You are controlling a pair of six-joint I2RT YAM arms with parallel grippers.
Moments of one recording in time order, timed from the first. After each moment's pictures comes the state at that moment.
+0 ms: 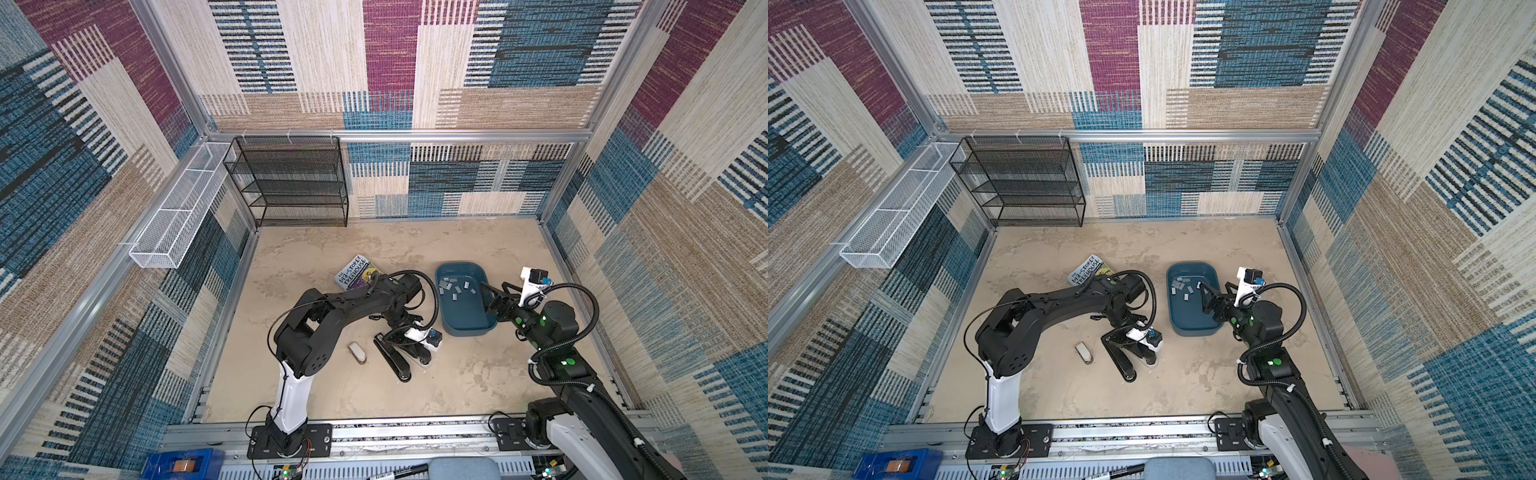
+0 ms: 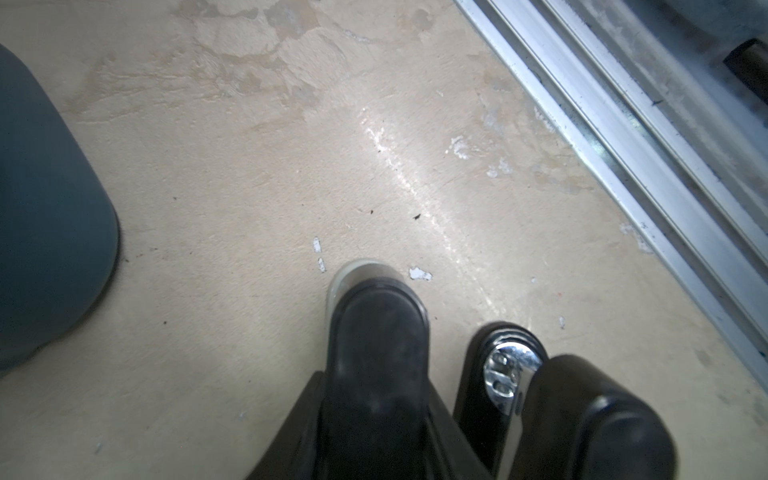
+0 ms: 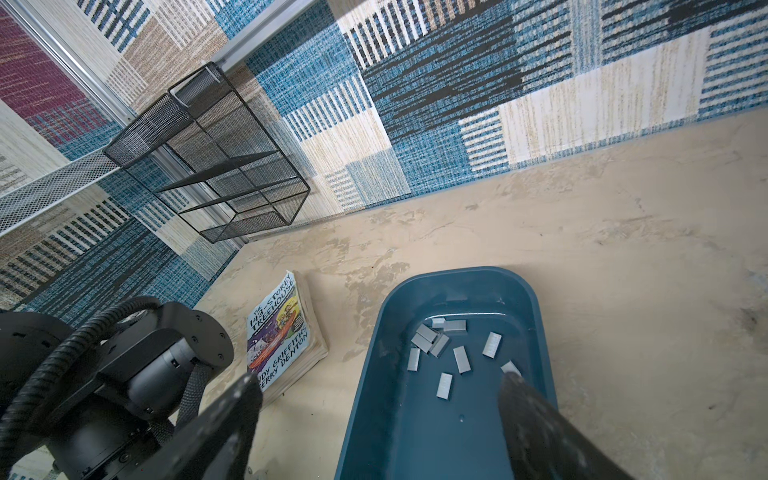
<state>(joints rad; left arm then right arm) -0.76 2.02 1.40 -0.91 0.60 1.42 0.16 0.69 0.36 0.18 -0.24 0.43</state>
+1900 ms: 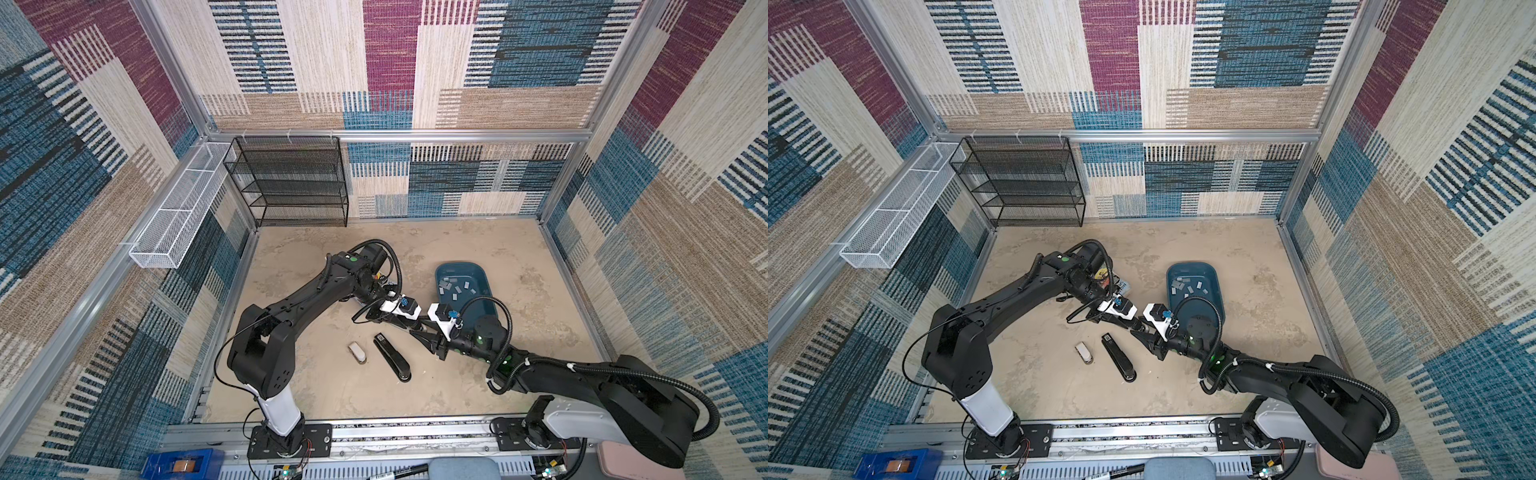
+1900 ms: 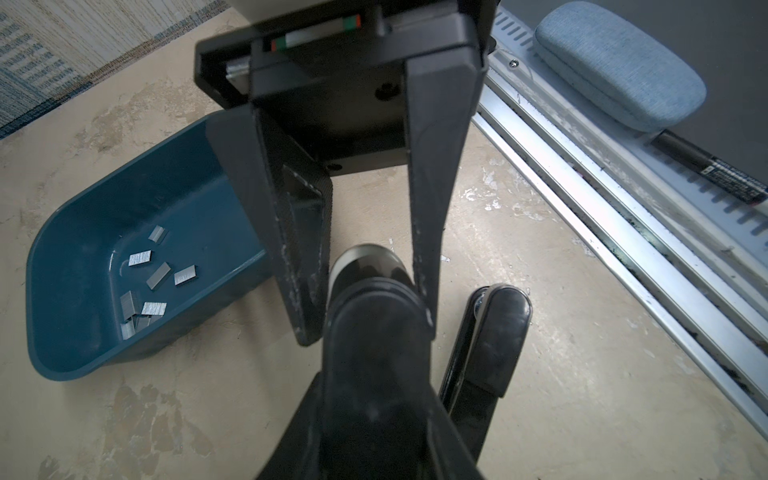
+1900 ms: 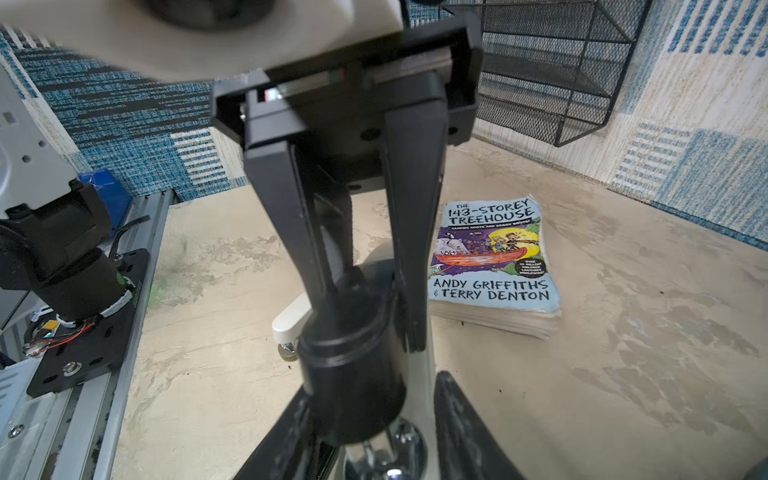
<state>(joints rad) -0.57 1.74 1.42 -1.01 0.78 1.52 0.76 1.24 0.31 0.76 -0.33 -0.02</state>
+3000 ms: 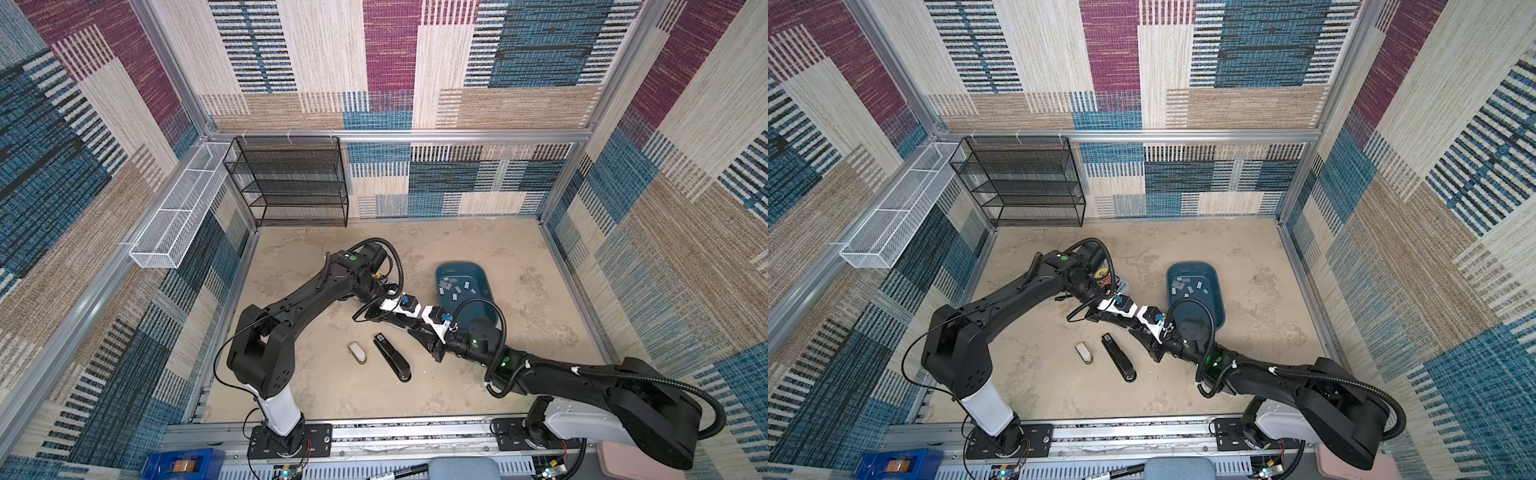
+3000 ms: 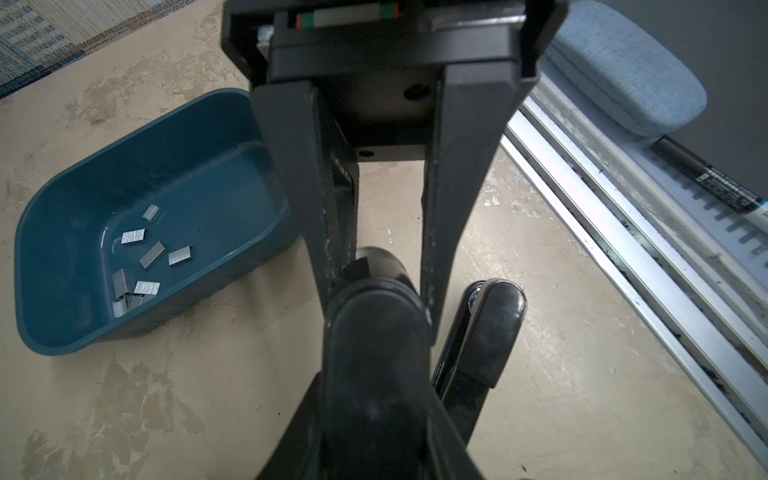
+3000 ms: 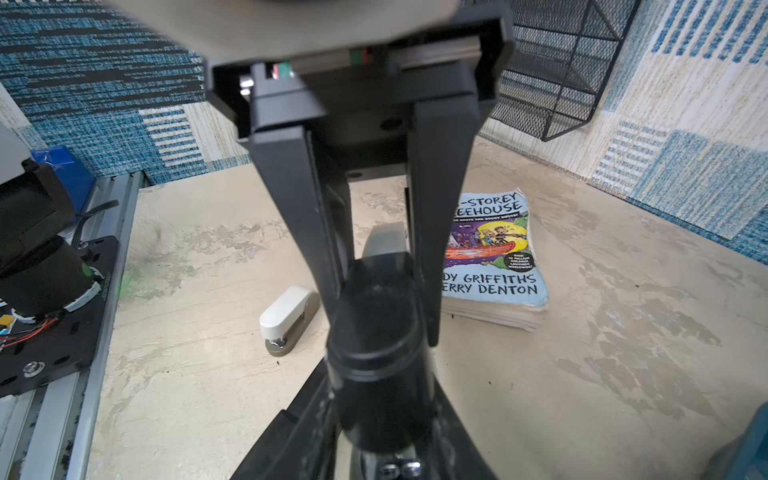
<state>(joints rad) -0.56 1.74 1.43 -1.03 0.75 1.47 0.85 1.22 0.34 0.66 -0.20 -0.05</state>
